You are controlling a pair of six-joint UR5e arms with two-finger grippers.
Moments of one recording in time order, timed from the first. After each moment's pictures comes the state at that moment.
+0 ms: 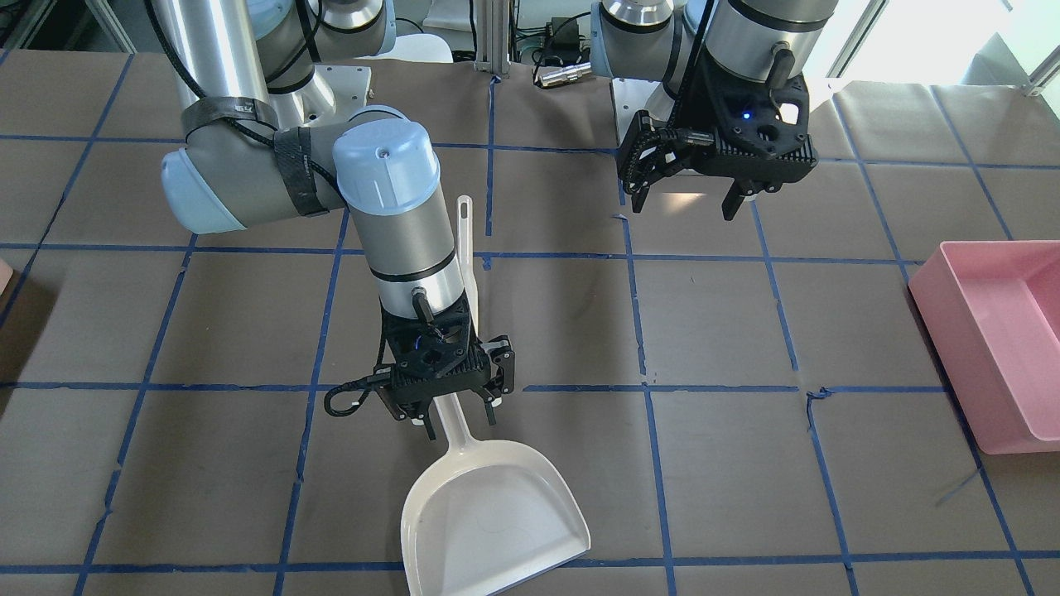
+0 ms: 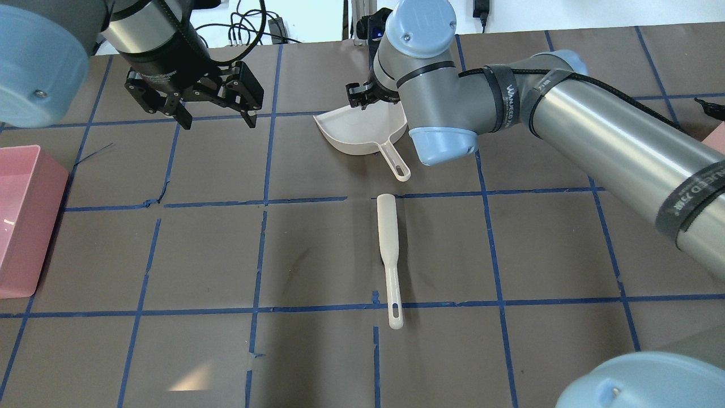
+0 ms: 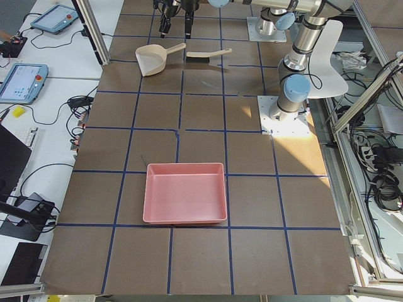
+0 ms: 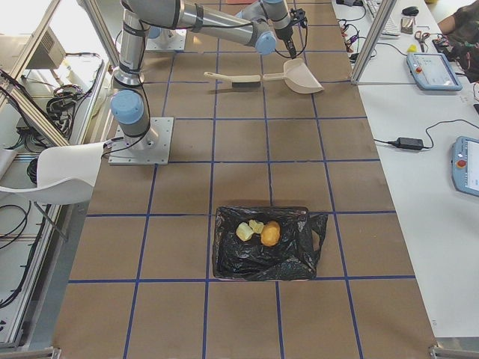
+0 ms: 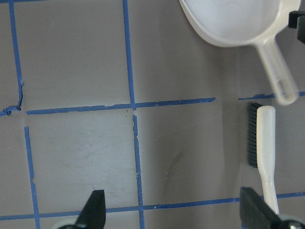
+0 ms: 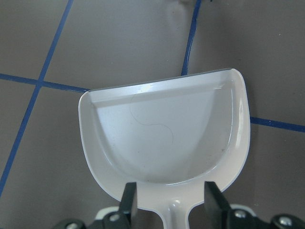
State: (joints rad) left arm -1.65 -1.59 -1.50 -1.56 1.54 -0.02; right arm 1.86 -1.14 1.58 -2.46 -1.52 0.10
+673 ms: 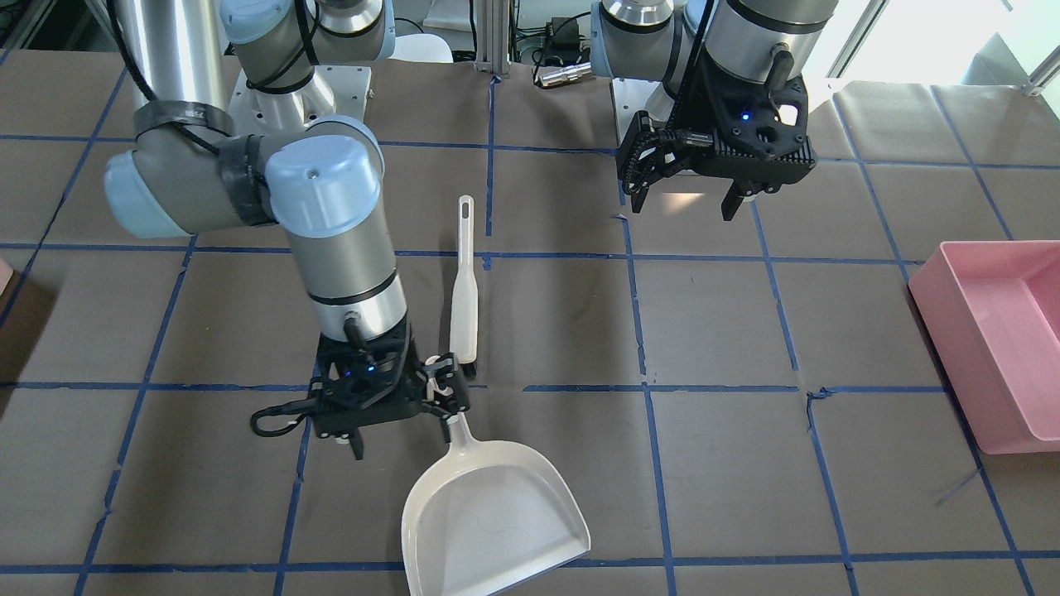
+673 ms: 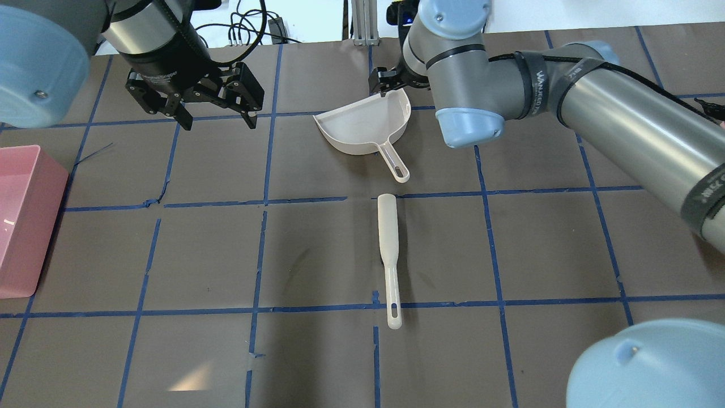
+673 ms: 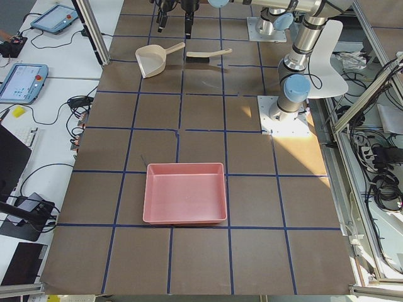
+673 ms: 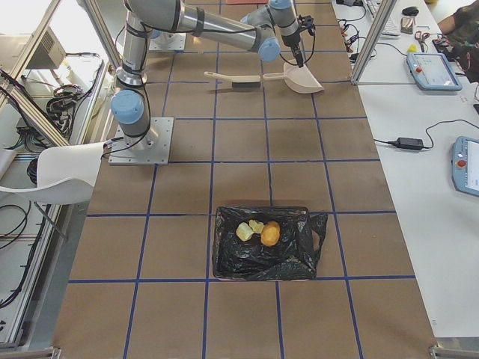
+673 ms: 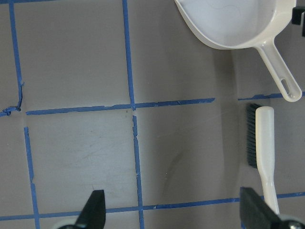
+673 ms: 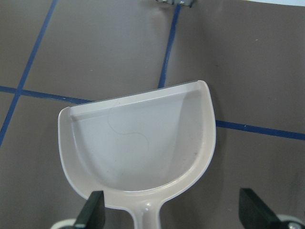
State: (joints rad) left arm -1.65 -1.59 -1.50 -1.56 1.54 -0.02; right arm 1.74 -1.15 1.57 -2.42 -1.53 0.05
